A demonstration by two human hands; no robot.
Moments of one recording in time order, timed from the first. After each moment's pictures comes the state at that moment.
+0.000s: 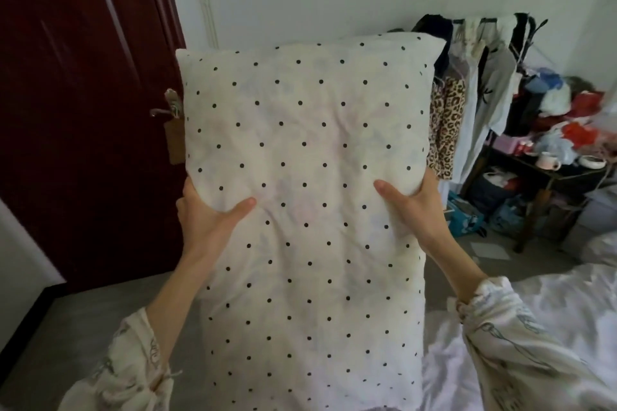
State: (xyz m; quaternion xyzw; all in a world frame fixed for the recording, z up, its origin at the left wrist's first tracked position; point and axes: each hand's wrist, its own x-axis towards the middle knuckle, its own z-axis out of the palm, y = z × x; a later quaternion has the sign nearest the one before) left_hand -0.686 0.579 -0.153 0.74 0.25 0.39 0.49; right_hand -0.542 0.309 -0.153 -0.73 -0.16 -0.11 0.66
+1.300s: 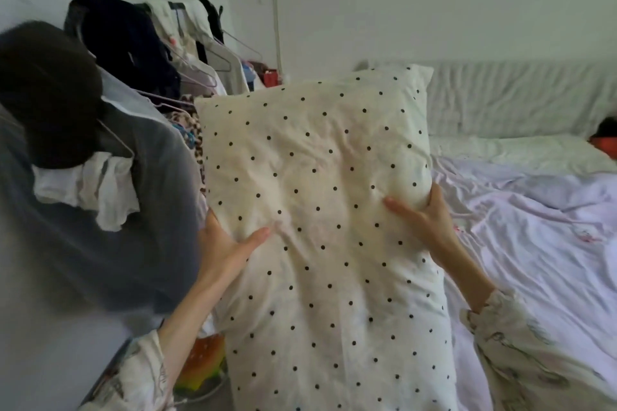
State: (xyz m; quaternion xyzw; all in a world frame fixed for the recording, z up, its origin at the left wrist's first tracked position) left_hand -0.019 0.488 -0.208 0.79 -0.22 -0.04 0.57; right_hand -0.201 0.230 -0.198 -0.68 0.33 -0.37 0.53
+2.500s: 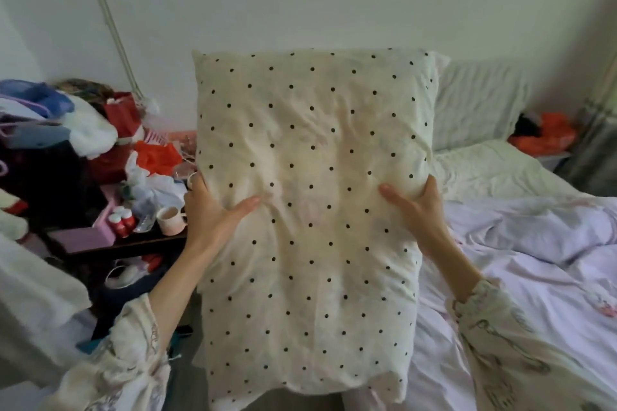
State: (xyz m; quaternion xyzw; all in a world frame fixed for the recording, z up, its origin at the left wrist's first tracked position) left_hand 0.449 -0.127 -0.197 0.72 -0.38 -0.09 0.58; right_hand 0.175 -0.284 -0.199 -0.60 0.47 -0.48 0.44
